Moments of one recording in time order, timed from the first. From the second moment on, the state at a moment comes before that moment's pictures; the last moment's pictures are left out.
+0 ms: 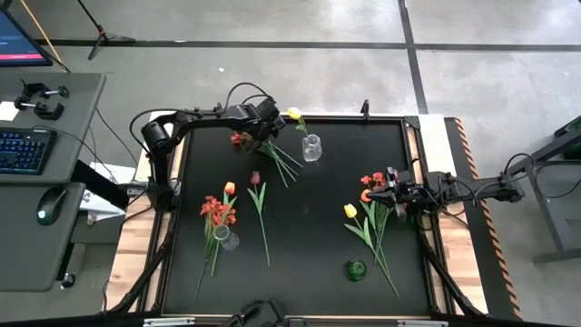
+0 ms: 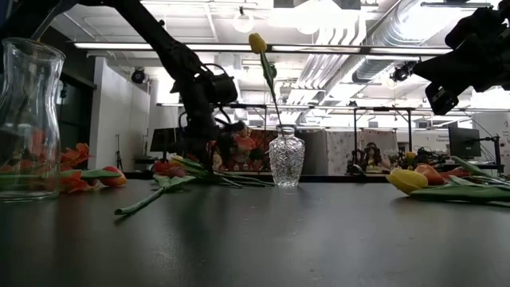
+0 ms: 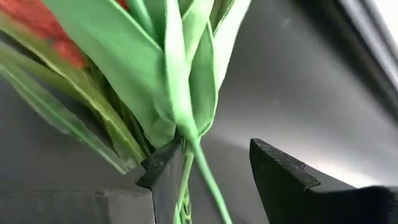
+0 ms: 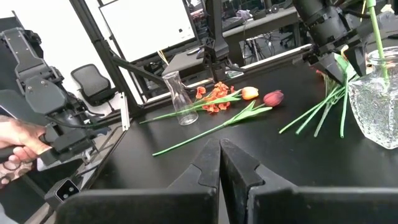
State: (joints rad) left arm 0.62 1.95 1.29 -0.51 0.01 -1.51; right arm 0.12 0.01 0.05 -0.09 0.08 0.34
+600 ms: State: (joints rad) left arm 0.60 1.98 1.29 -0.46 0.00 -1.54; right arm 0.12 0.01 0.05 -0.09 0.08 0.34
